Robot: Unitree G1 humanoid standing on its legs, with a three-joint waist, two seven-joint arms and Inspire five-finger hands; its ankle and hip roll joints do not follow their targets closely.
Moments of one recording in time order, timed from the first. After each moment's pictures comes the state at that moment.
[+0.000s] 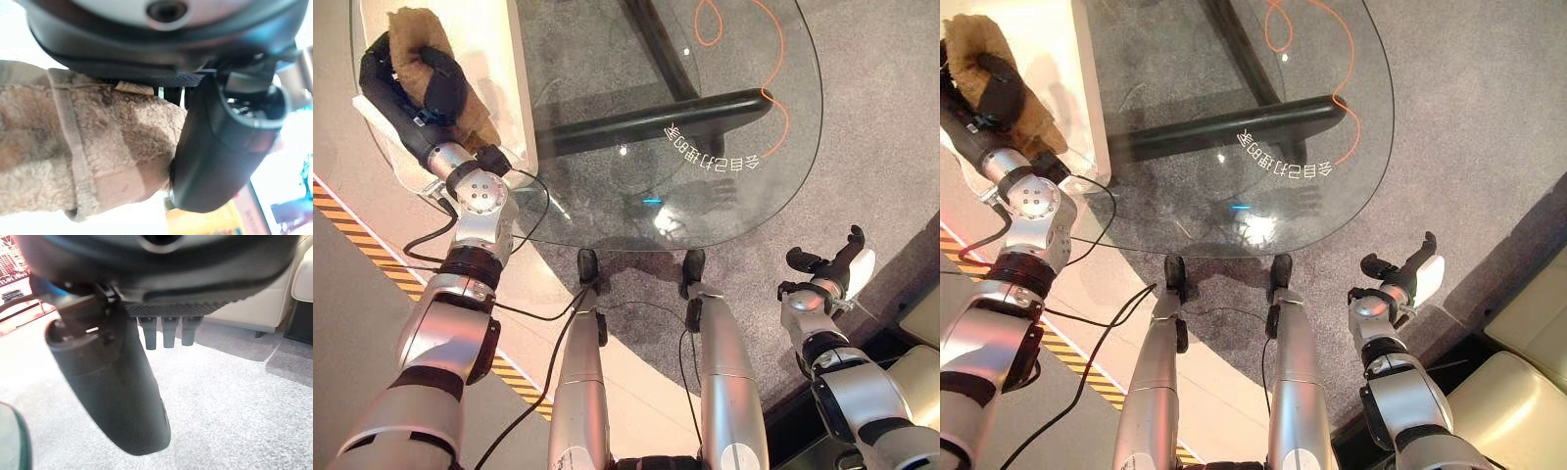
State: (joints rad) left arm -1.07 0.54 -0.27 0.96 -0.49 -0.48 0.85; right arm -0.72 -0.41 0.21 1.24 0.32 -0.24 -0.78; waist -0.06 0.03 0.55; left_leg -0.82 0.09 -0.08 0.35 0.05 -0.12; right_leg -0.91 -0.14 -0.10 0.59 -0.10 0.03
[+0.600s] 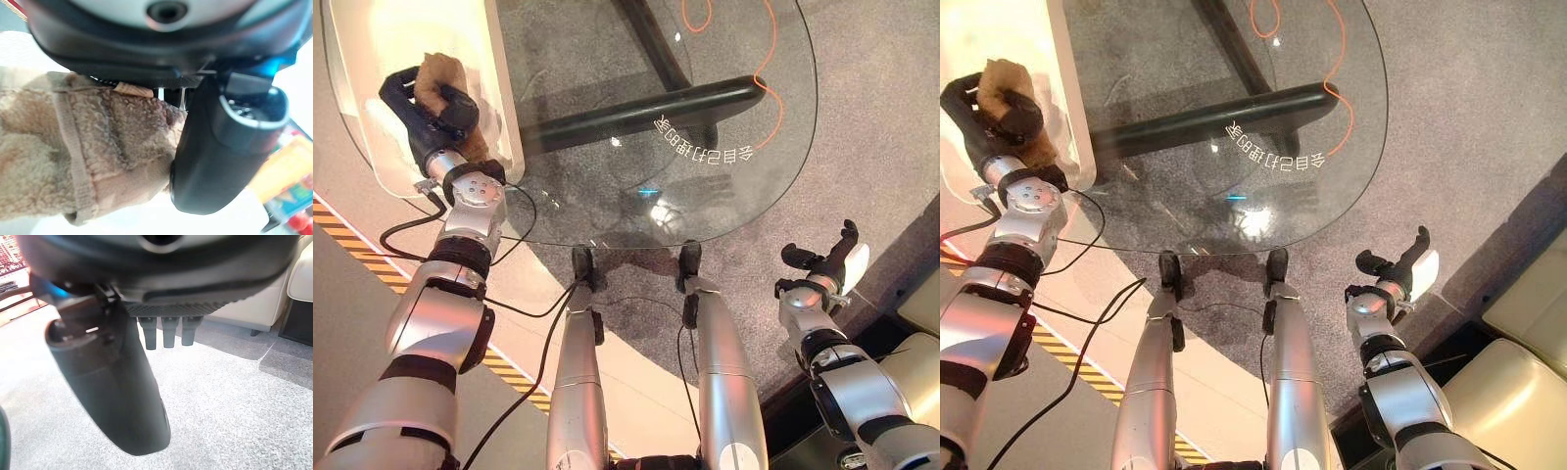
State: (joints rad) left arm -1.15 0.57 -0.35 1.13 -0.41 -0.20 0.79; right arm -0.73 -0.41 0.24 1.24 0.33 -0.25 -0.77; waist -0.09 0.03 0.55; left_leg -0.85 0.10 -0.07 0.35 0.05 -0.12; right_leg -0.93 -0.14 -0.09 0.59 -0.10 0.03
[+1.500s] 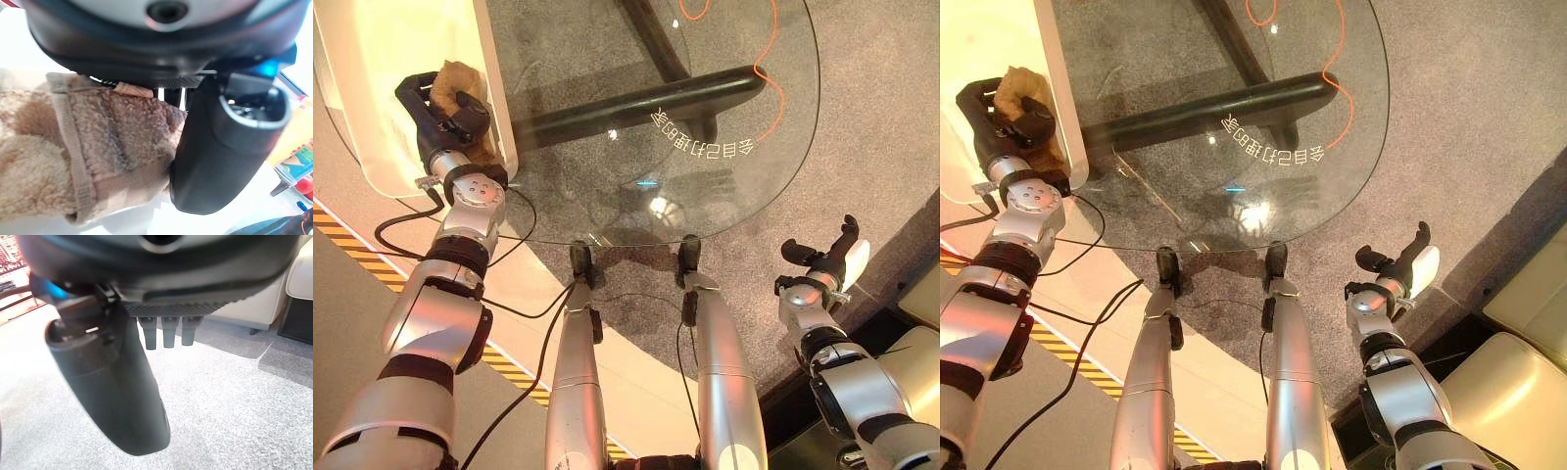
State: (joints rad) left arm -1.15 0.59 -0.38 1.13 -0.40 -0.17 0.74; right arm -0.74 -0.41 0.24 1.24 0.33 -0.26 -0.77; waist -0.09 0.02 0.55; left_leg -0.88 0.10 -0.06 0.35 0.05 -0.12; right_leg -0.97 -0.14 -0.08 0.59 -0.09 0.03
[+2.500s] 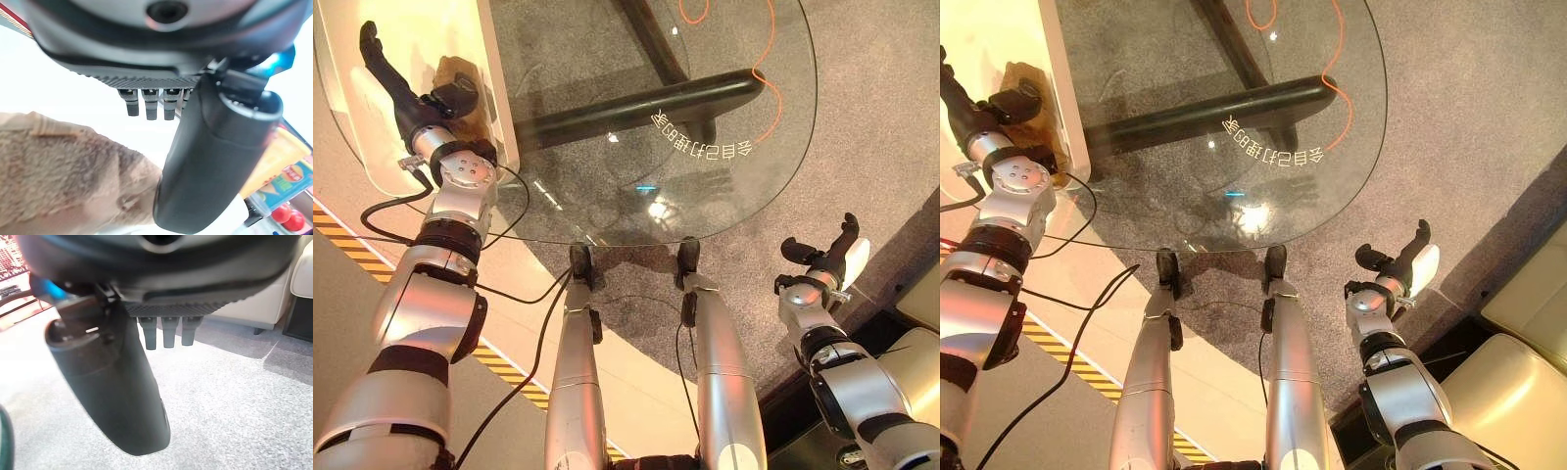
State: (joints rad) left arm -1.21 0.61 -0.38 1.13 -0.40 -0.18 0.79; right arm -0.74 -0.41 0.25 1.24 0.33 -0.27 -0.77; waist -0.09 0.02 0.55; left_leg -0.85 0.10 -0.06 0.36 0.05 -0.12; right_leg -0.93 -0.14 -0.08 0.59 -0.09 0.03
